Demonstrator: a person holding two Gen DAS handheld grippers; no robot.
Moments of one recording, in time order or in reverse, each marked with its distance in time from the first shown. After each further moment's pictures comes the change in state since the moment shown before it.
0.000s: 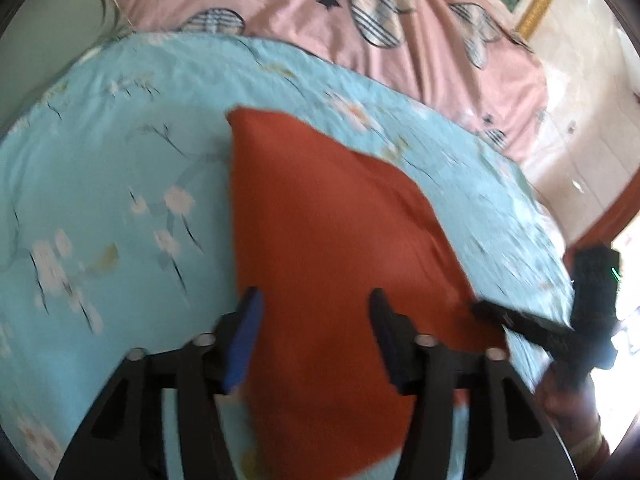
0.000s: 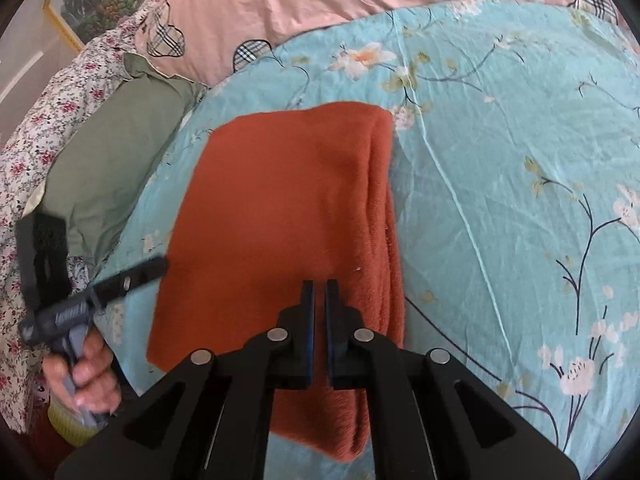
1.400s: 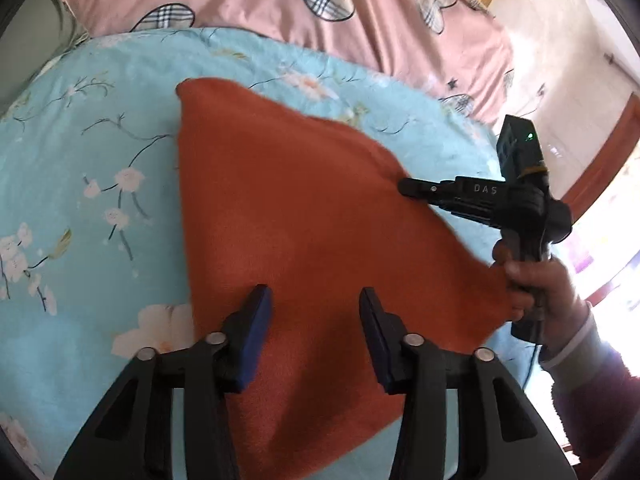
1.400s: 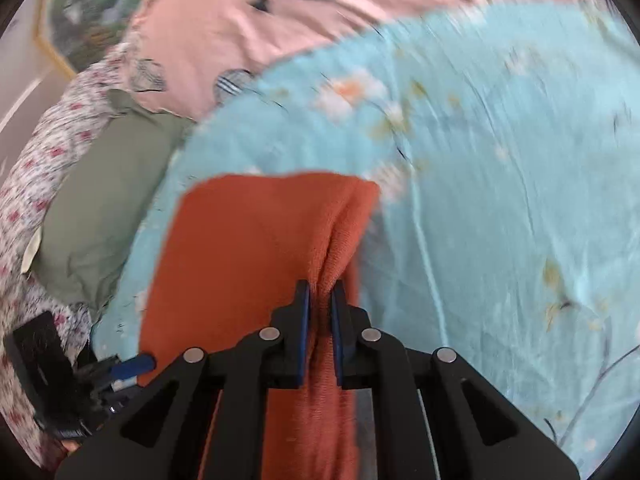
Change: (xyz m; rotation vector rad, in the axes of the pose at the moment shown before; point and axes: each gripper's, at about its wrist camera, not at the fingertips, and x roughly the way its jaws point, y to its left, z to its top) left arm 0.005 -0.029 -0.040 0.113 0.039 -0.088; right arm 0.053 -0.050 0.069 0.074 -0.015 0.040
